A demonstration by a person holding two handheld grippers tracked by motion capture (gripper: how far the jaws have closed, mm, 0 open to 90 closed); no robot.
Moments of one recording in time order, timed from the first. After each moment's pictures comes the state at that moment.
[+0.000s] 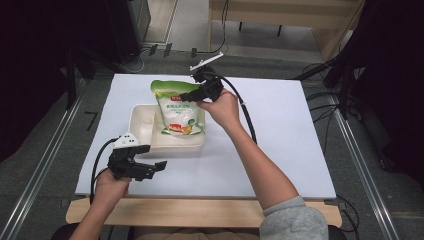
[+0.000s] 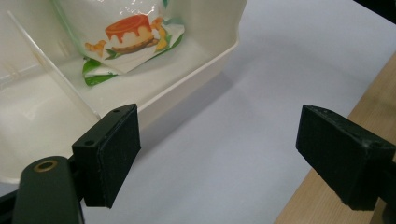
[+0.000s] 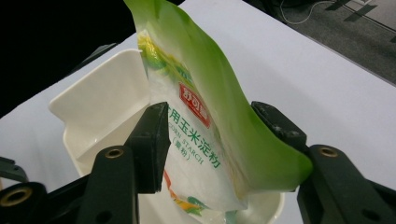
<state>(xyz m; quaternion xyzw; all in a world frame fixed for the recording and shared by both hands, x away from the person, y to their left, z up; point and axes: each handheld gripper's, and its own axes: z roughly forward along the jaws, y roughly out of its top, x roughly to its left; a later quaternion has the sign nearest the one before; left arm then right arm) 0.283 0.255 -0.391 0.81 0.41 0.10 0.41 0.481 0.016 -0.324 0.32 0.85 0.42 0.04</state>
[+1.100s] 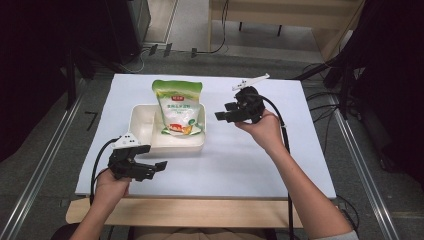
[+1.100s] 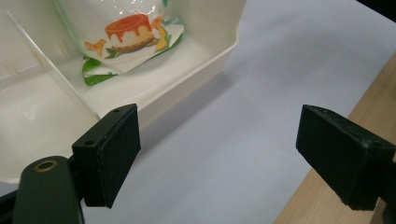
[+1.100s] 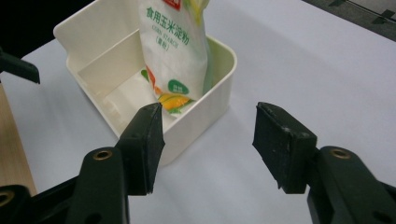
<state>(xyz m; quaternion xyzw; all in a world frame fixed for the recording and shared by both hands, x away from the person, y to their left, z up) 0.283 0.254 -0.391 0.81 0.41 0.10 0.41 0.427 -0.091 -0.342 0.33 0.84 0.42 0.05</state>
